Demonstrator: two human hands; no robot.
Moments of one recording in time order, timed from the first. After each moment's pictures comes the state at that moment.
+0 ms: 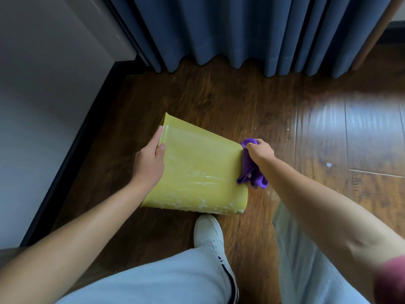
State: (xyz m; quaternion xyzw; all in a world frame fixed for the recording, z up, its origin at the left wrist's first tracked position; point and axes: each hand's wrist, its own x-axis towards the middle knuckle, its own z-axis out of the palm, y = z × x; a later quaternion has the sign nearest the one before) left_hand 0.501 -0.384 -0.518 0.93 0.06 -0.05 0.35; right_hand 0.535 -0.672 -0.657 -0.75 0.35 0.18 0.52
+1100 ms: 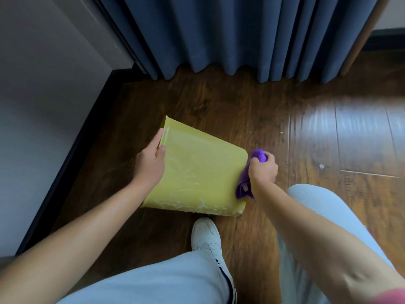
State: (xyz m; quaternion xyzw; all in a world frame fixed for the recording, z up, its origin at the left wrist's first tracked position) left_hand 0.505 -0.395 -0.510 0.94 0.05 -0.04 0.32; right_hand 0.482 -0.658 -0.653 -0.67 0.50 0.01 0.56
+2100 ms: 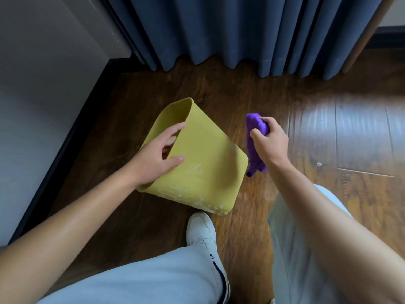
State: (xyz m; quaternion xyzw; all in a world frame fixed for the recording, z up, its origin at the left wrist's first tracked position) left_hand 0.501 -0.403 -0.474 0.90 -0.12 -0.24 0.35; right_hand 0.501 -0.695 -0.583 -0.81 0.25 -0.05 0.53
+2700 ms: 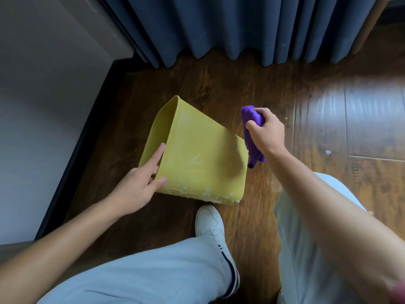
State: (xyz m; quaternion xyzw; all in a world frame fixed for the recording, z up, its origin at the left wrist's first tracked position) left_hand 0.441 -0.369 -0.464 0.93 -0.09 -0.26 0.25; right_hand 0.506 -0.690 -0.586 -0.81 0.23 -0.03 0.54
